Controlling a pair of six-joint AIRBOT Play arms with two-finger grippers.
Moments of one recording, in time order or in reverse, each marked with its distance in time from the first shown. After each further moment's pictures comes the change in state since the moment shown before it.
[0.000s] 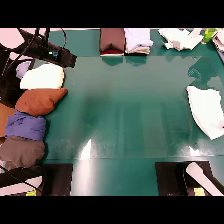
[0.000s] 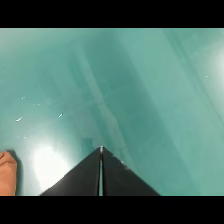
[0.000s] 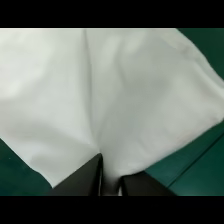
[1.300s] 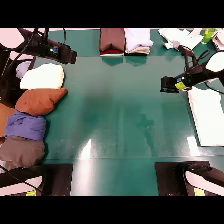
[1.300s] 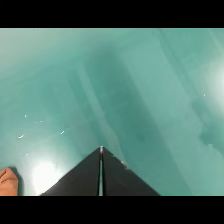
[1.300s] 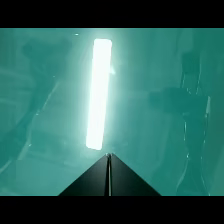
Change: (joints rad) left arm 0.002 0.000 0.000 -0.006 0.069 -0.001; right arm 0.929 -0.221 0.397 0.313 -0.007 -0.127
